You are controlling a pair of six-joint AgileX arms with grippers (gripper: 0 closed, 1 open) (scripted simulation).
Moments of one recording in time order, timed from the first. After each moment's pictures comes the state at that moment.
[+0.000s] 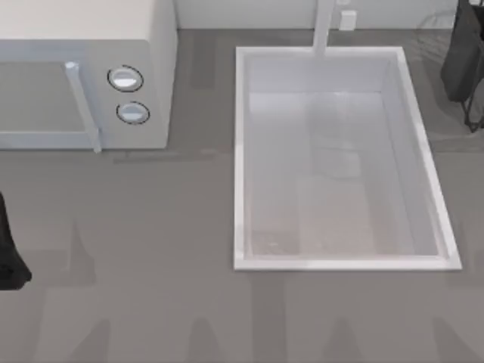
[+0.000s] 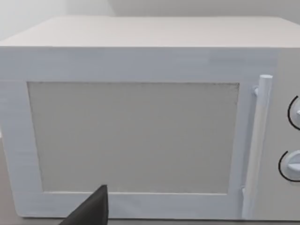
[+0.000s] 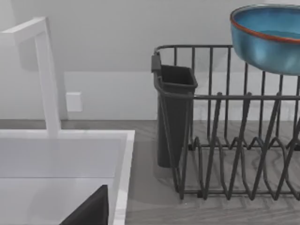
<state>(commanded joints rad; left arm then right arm) 0.00 0.00 0.00 0.00 0.00 0.00 0.00 0.00 0.00 0.00 0.00 0.00</state>
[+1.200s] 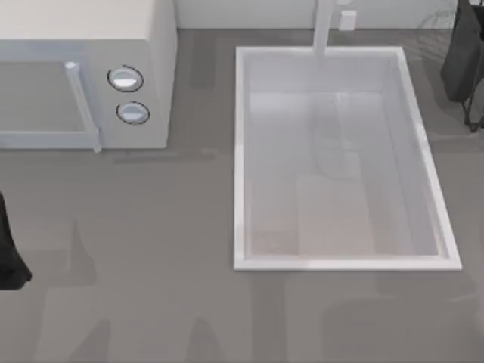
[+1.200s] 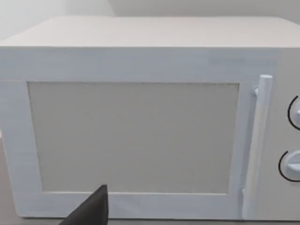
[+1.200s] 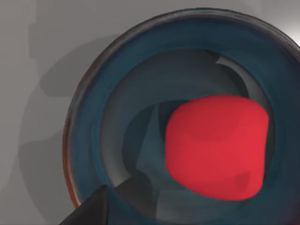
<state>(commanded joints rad) 0.00 0.00 0.00 0.00 0.00 0.00 -0.25 1.24 0.83 -0.83 0.01 -0.24</state>
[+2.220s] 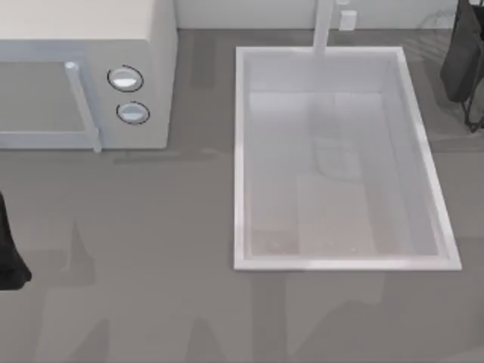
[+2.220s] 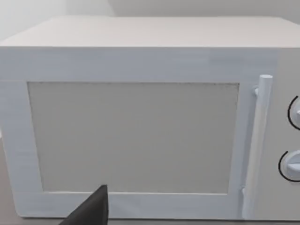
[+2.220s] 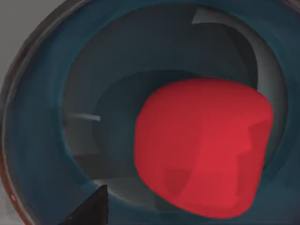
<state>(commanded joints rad) 0.00 0.00 0.00 0.00 0.00 0.00 -0.32 1.62 1.05 -1.00 0.00 -0.31</state>
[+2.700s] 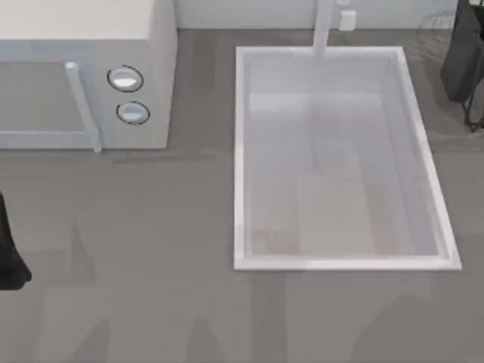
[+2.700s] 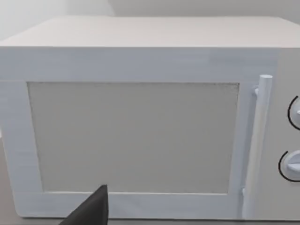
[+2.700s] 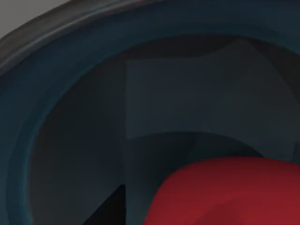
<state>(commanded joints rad) 0.00 0.00 0.00 0.00 0.00 0.00 -0.32 1.77 0.86 -0.66 0.00 -0.31</state>
